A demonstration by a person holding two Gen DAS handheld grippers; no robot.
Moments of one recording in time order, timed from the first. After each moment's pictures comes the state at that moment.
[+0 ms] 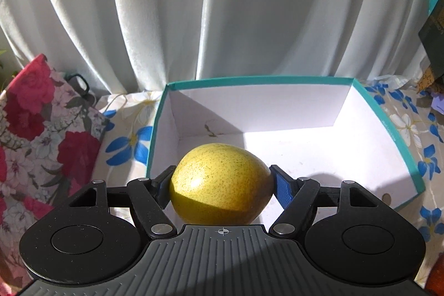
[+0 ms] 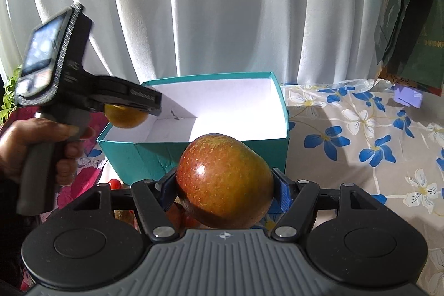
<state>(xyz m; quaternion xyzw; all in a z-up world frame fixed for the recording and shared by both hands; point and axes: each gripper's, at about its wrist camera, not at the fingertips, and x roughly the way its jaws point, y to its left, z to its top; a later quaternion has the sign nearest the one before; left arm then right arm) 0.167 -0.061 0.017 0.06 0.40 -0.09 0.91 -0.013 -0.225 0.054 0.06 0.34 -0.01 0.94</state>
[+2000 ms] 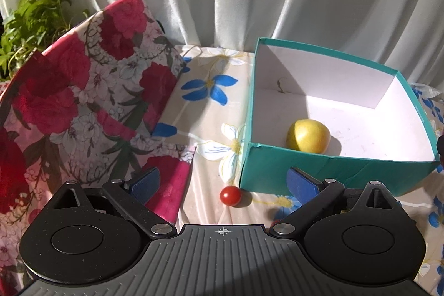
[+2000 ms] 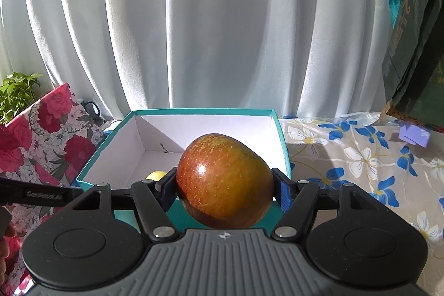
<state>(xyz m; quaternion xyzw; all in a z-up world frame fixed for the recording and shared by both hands) 0.094 0.026 0.024 -0.01 0.43 0.01 0.90 0.052 -0.224 0.058 0.04 0.30 -0.02 0.95</state>
